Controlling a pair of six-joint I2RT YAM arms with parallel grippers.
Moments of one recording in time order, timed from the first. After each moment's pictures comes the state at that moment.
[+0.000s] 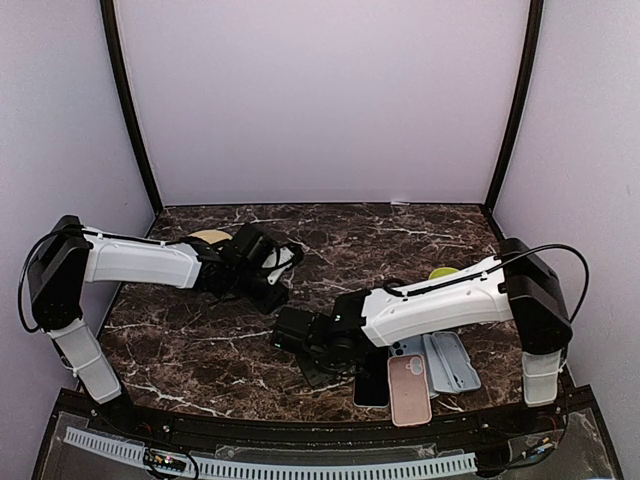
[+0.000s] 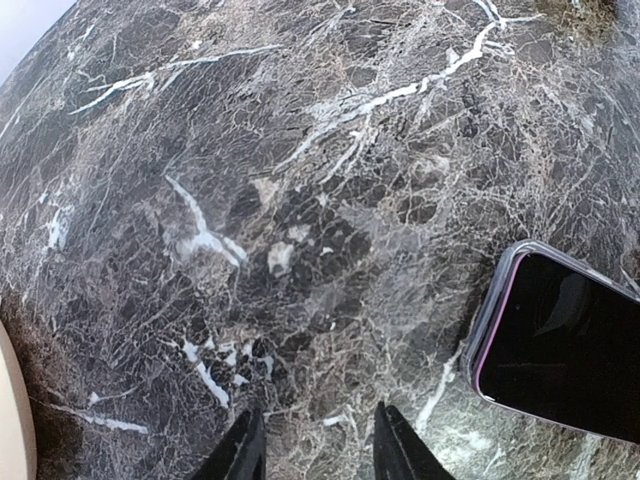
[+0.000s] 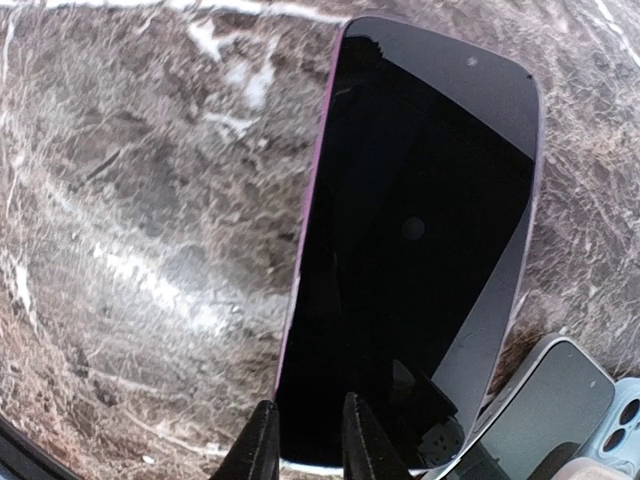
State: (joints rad) left arm -0.79 1.71 1.06 -0.27 -0.10 0.06; right arm 1.34 2.03 1.46 -0.76 0.29 0.75
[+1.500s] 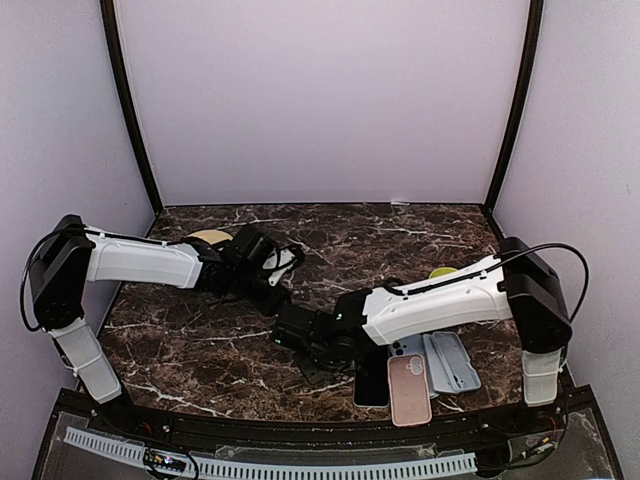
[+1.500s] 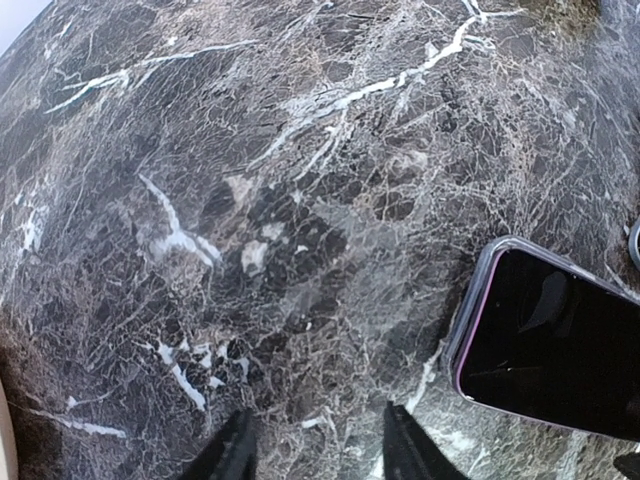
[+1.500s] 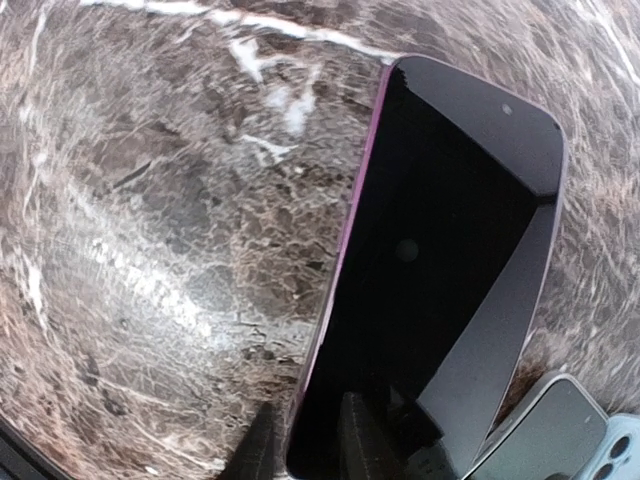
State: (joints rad) left arm -0.78 1.72 1.06 -0.27 -0.04 0.06; right arm 1.32 2.03 1.45 -0.70 0.30 0.65
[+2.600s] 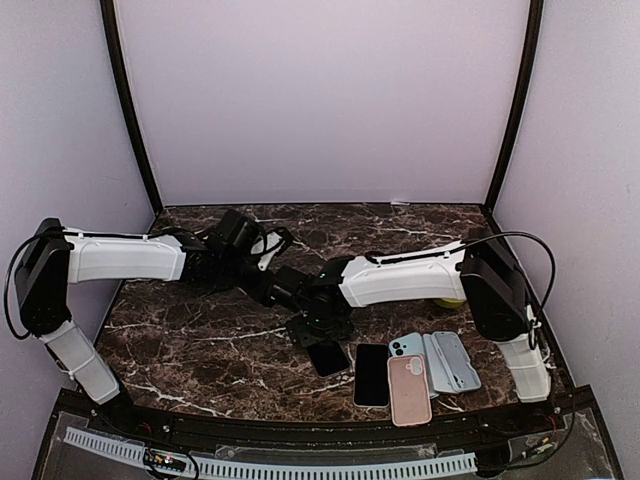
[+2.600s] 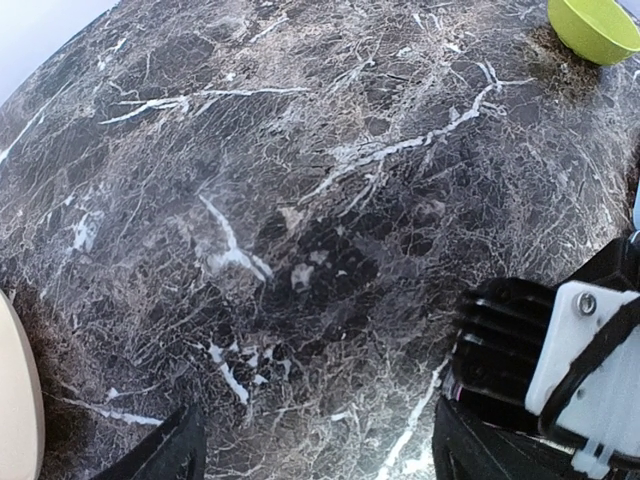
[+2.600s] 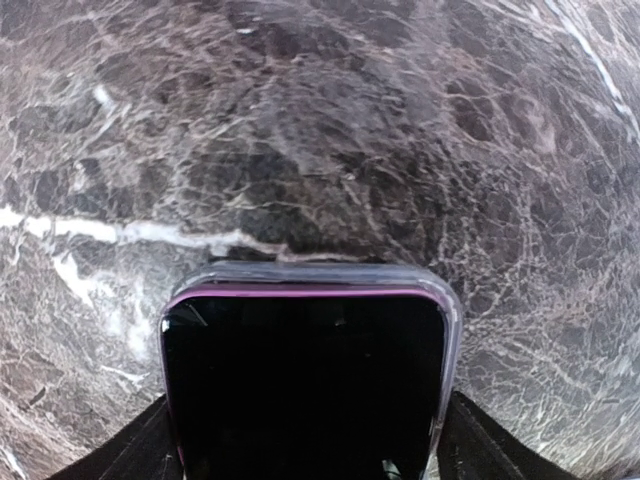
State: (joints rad) left arm -0.73 1.63 1.06 -0.28 -0.02 0.01; right arm 1.15 2.22 1.72 -0.85 0.24 0.69
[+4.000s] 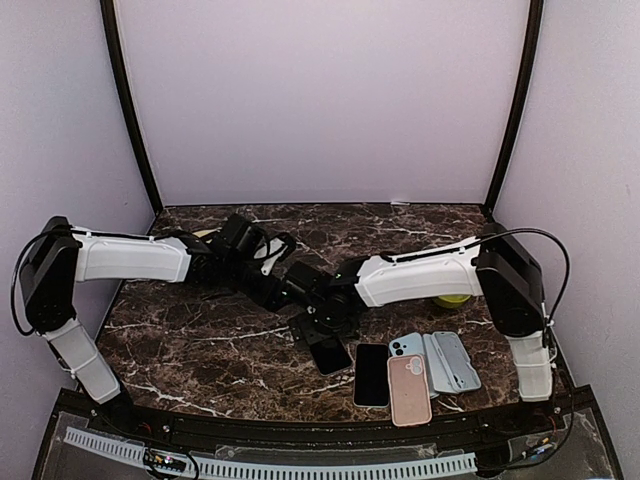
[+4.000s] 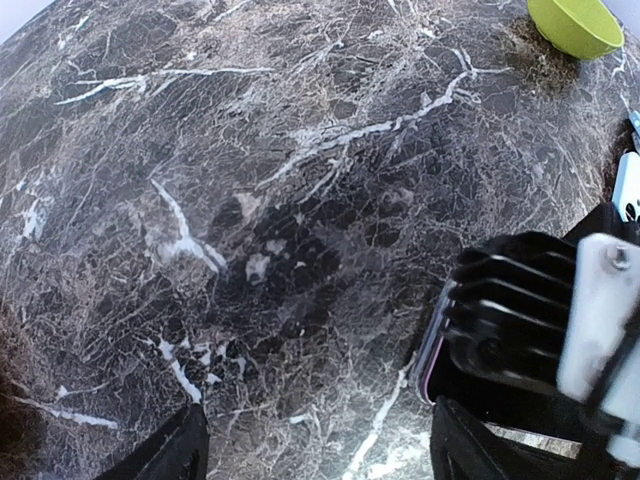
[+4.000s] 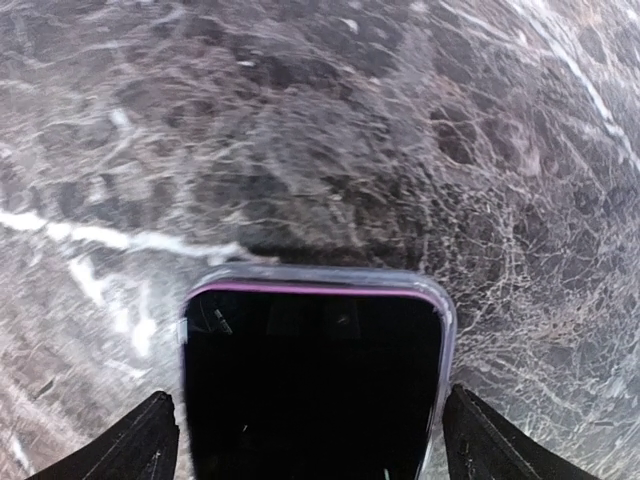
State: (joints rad) left arm -0.73 1.66 1.05 -0.27 0.07 -0.04; right arm 1.13 2.14 1.58 -0.69 0.23 0.64
